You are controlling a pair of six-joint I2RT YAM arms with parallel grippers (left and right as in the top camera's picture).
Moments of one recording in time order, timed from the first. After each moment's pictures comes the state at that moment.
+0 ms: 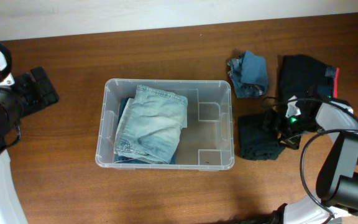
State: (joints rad) left arm 0.10 1.50 2.21 -1.57 -0.17 -0.20; right arm -0.40 1.76 1.00 -0.86 -0.53 0.07
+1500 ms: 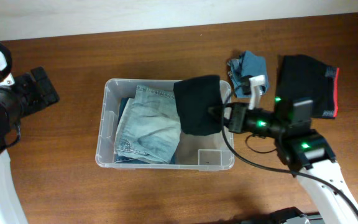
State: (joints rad) left arm 0.10 1.50 2.21 -1.57 -0.17 -0.20; right arm 0.15 1.07 0.86 -0.31 -0.81 0.62
